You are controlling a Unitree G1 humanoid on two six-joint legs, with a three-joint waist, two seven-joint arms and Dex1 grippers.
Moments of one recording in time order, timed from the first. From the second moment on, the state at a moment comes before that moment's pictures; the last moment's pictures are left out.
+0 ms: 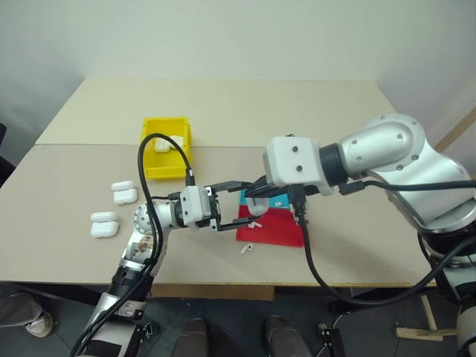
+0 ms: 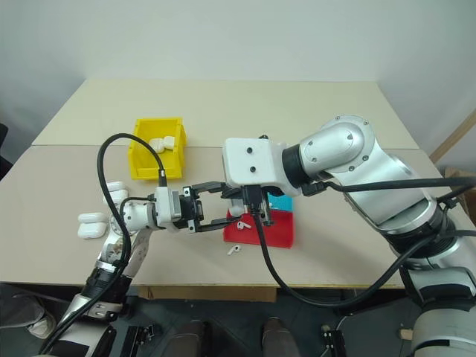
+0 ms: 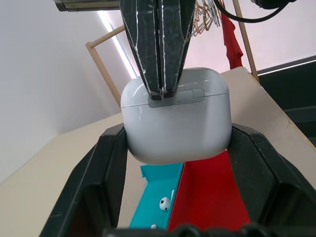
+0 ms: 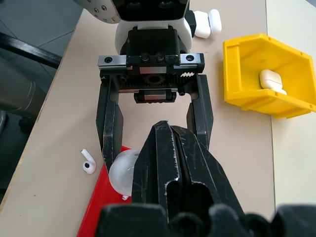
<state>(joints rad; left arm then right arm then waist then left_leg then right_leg) -0.47 0.35 -0.13 0.11 -0.33 -0.35 -1.16 -1.03 -0.84 0.40 -0.47 0.33 0.72 1.15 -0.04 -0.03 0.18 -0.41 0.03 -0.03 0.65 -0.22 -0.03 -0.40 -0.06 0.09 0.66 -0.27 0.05</state>
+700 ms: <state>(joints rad) -0.43 0.53 0.04 -0.38 -0.87 0.52 -0.88 -0.84 -0.82 -0.04 -0.47 0.54 0.82 0.93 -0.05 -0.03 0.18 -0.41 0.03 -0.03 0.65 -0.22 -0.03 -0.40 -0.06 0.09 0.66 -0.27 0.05</state>
